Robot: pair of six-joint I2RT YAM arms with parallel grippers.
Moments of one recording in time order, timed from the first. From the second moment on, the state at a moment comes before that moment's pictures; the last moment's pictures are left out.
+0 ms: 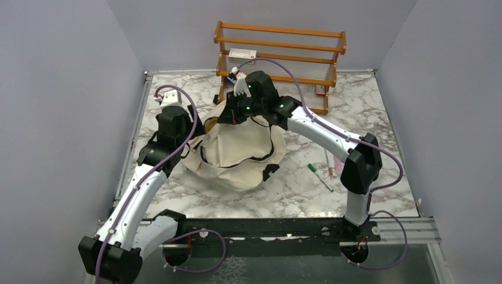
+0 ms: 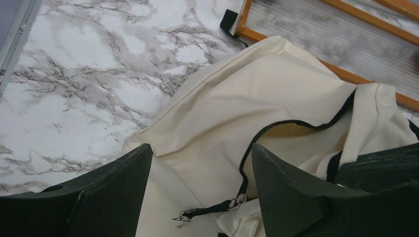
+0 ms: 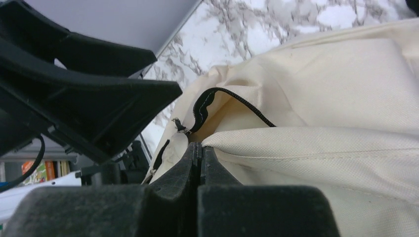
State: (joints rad) left arm -0.30 0.95 0.91 -0.44 -0.29 -0.41; right arm 0.82 1.87 1.71 -0.29 -0.40 0.44
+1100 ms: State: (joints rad) left arm -0.30 1.12 1.03 -0.43 -0.03 -0.21; right arm 0.80 1.69 1.14 -0.07 -0.28 0.50
